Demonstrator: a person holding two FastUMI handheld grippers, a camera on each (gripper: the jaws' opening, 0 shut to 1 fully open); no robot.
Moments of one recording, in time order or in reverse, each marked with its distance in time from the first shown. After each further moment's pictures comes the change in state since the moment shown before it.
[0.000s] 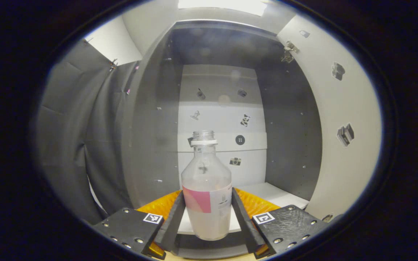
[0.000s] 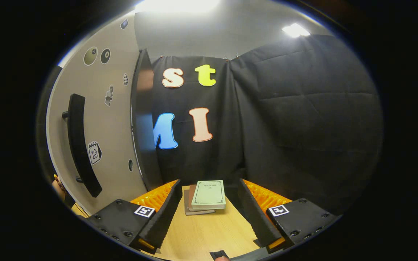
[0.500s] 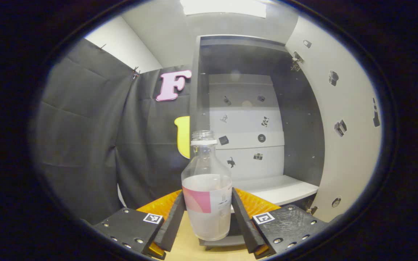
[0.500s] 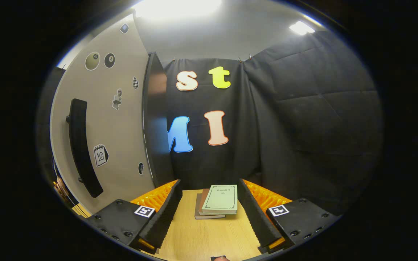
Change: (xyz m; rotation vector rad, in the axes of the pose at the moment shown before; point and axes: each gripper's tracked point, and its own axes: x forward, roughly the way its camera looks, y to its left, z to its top) left arm -0.107 0.067 -0.023 0.020 -0.014 0.176; right arm 0.017 0.003 0.004 -0.003 -0.026 0.149
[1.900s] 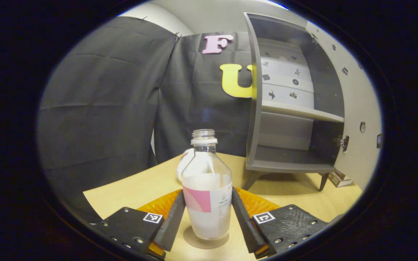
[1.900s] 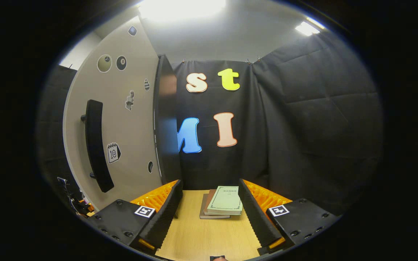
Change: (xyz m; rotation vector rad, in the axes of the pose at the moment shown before) left arm -0.136 0.089 -0.276 -0.119 0.310 0.187; right arm -0.013 0.009 0.001 -0.043 -0.004 0.061
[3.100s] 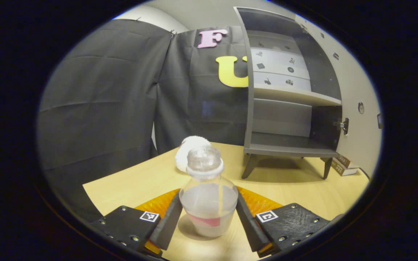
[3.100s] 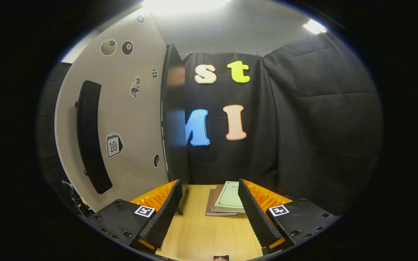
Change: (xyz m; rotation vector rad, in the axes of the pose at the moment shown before) left arm -0.019 -0.012 -0.021 0.051 0.018 0.022; right arm 0.027 0.025 -0.016 -0.004 0.058 0.063
